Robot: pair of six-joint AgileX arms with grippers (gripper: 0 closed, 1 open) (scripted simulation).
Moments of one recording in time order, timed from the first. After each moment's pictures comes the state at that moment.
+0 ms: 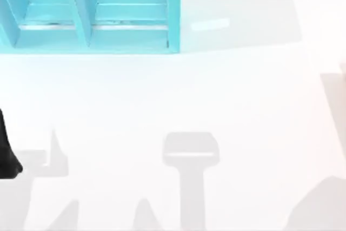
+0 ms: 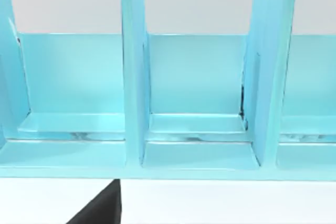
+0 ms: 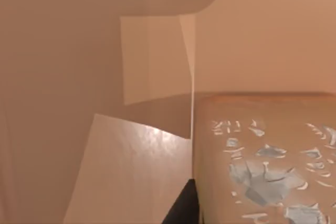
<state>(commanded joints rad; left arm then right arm) 0.00 0.00 0.00 0.00 0.00 0.00 -0.51 1.78 1.06 -0.85 0.00 -0.50</state>
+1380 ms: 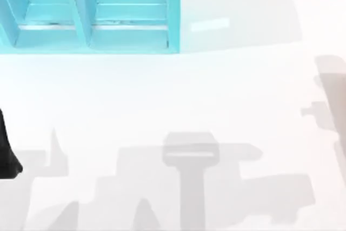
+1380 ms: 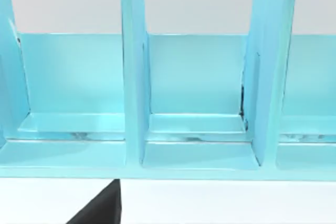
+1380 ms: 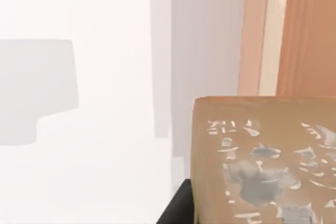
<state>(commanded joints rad) 0.00 0.00 0.00 0.00 0.00 0.00 0.00 1.54 1.41 -1.44 0.00 0.01</state>
